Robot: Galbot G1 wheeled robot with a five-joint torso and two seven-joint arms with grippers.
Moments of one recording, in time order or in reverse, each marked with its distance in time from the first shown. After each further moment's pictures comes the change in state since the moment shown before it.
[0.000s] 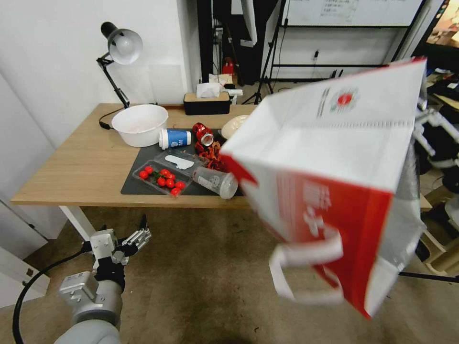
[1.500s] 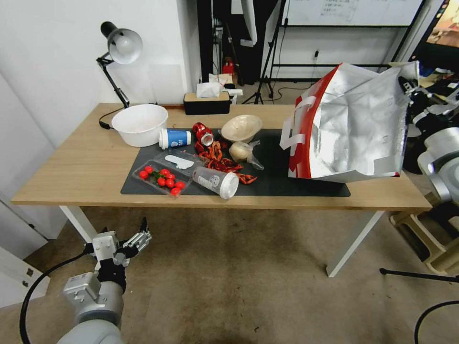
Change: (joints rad) left arm -0.005 -0.002 0.004 0.041 0.010 -0.024 0.001; right arm 0.567 -0.069 -0.347 -0.245 0.287 0.183 1.286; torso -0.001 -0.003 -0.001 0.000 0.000
